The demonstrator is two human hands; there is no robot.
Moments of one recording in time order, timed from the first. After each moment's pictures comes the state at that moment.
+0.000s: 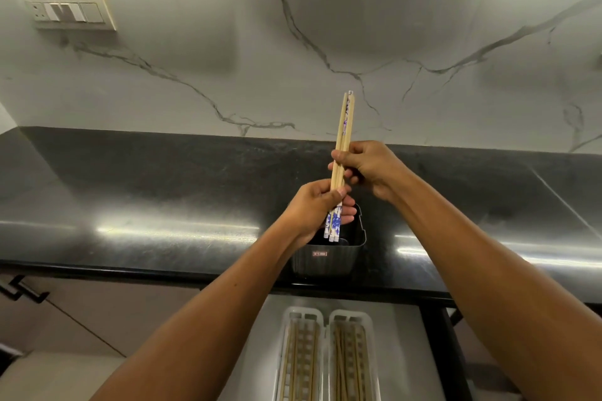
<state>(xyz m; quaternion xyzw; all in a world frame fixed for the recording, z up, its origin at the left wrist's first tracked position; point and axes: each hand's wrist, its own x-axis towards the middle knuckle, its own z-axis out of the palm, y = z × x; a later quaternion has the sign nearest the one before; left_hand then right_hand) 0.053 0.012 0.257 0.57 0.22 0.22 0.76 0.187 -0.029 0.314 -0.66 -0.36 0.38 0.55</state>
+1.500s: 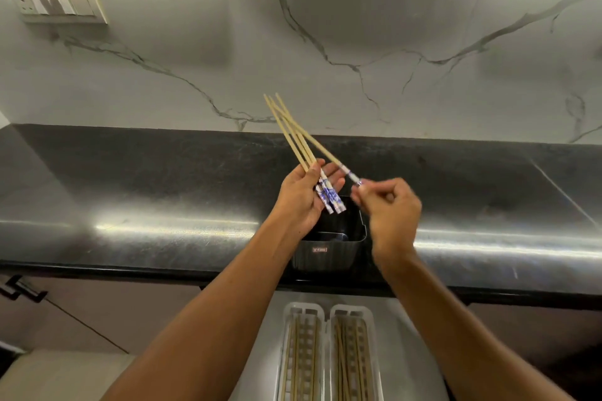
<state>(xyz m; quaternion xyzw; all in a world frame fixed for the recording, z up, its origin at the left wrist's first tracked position) 0.064 0.020 0.261 0.30 0.20 0.36 0.86 0.136 -0.088 0.258 -0.58 -0.22 0.15 0.77</state>
